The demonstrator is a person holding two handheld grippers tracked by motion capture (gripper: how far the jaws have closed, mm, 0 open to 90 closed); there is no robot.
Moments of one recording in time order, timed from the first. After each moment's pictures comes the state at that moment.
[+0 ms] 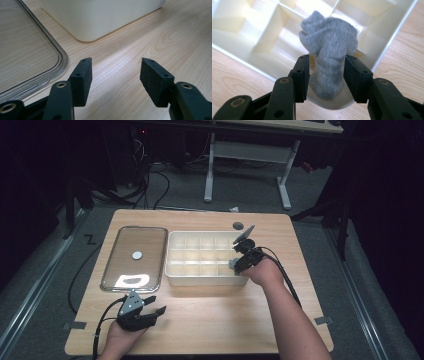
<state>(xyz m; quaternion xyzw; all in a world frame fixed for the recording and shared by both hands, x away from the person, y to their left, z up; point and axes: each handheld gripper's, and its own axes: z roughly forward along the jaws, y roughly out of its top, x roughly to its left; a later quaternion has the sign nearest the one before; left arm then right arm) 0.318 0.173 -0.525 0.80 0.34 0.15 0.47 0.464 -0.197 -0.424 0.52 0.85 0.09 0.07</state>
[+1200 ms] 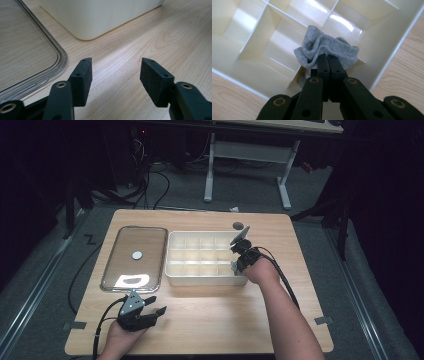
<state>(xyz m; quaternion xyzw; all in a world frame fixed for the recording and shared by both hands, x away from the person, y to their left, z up) 0.318 0.173 -0.526 0.80 0.34 0.14 0.47 0.474 -0.191 -0.440 0.51 0.85 0.07 0.08</state>
